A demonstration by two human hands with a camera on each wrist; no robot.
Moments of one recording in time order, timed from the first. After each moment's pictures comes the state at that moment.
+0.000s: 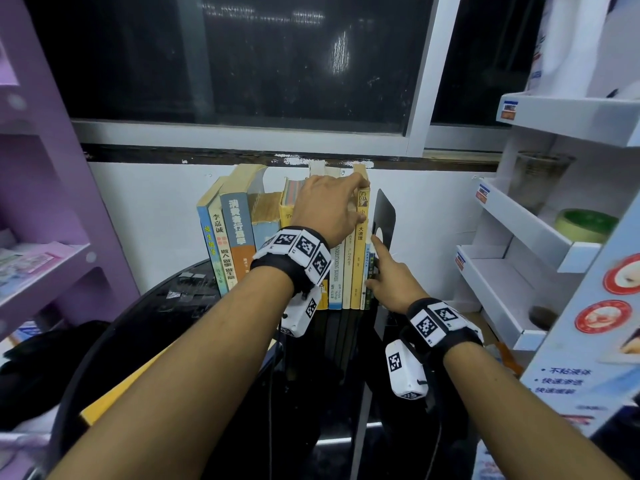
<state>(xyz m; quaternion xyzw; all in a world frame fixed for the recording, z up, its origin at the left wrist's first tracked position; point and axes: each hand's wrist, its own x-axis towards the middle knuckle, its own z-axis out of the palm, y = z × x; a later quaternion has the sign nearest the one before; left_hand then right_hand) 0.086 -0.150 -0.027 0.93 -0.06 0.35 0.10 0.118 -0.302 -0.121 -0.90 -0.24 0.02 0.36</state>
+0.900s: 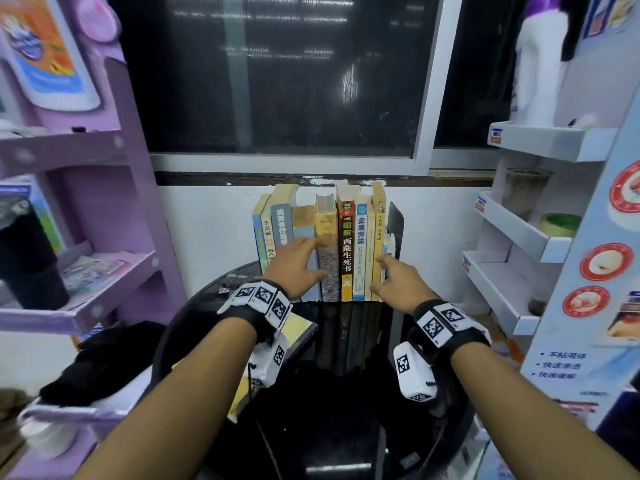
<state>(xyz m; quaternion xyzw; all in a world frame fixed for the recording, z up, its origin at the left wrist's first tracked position) -0.034 -0.083 -0.080 0.96 -0.04 0.19 0.21 0.024 -0.292 -0.090 -0.92 -0.22 0.00 0.32</state>
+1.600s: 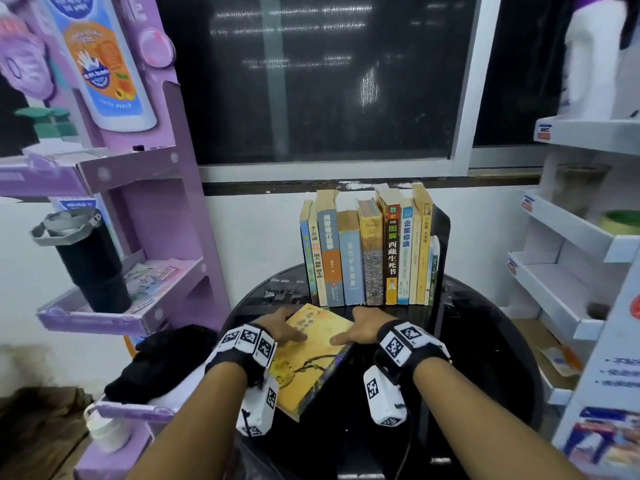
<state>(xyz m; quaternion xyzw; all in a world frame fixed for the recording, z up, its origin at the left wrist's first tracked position) -0.090 0.017 -0.145 0.92 0.22 -0.14 0.28 -0.020 -0.173 -0.127 -0.94 -0.23 0.21 0.12</state>
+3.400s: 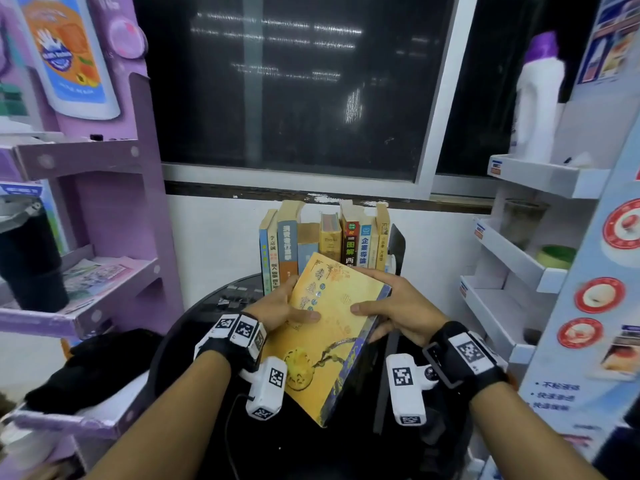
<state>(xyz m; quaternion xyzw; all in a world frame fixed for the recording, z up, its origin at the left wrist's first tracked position) -0.062 -0.062 -0.103 0.77 0.03 -0.03 0.64 -0.020 -0.296 -0.058 -0.73 -0.26 0.21 0.60</state>
